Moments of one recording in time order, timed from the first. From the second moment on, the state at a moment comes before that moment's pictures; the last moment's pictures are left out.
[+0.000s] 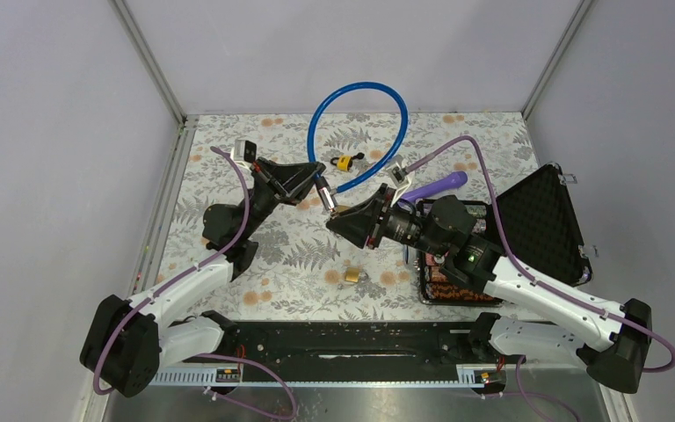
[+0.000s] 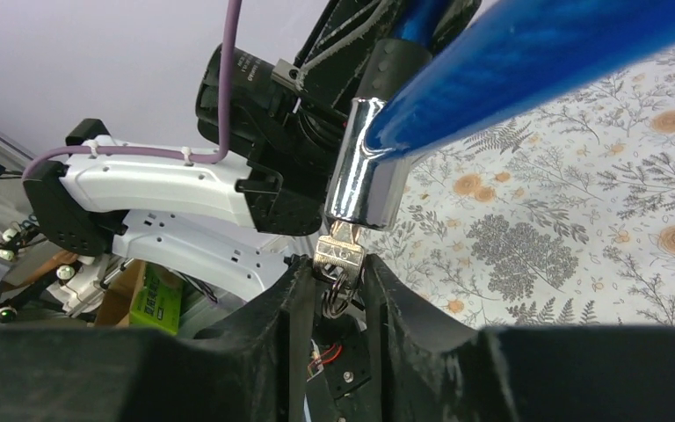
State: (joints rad) left arm -0.52 1.09 0.58 1.12 0.35 -1.67; right arm 0.97 1.01 0.87 0.23 -0.23 0.59
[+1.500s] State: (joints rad) left arm -0.52 0.86 0.63 0.53 0.27 -1.29; right arm 0.97 1.04 0.95 -0.01 -0.15 0.17
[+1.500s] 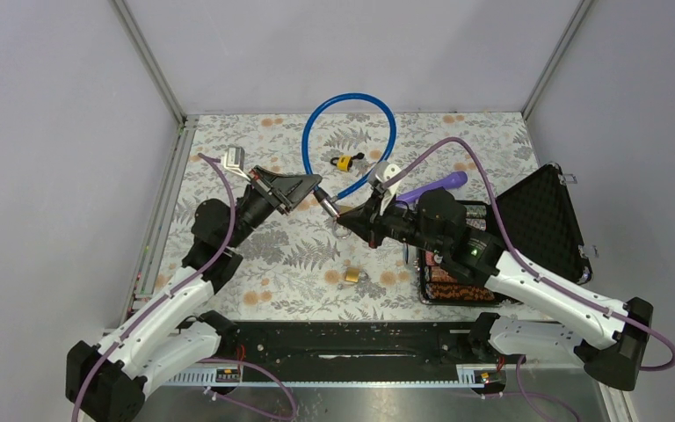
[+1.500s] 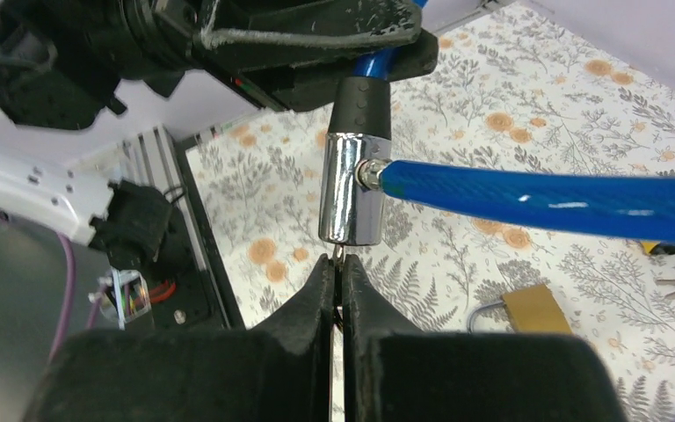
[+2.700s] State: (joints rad) left arm -0.35 0.76 0.68 0.19 0.17 -0.97; right arm 0.88 1.04 0.91 -0.15 -0.40 0.40
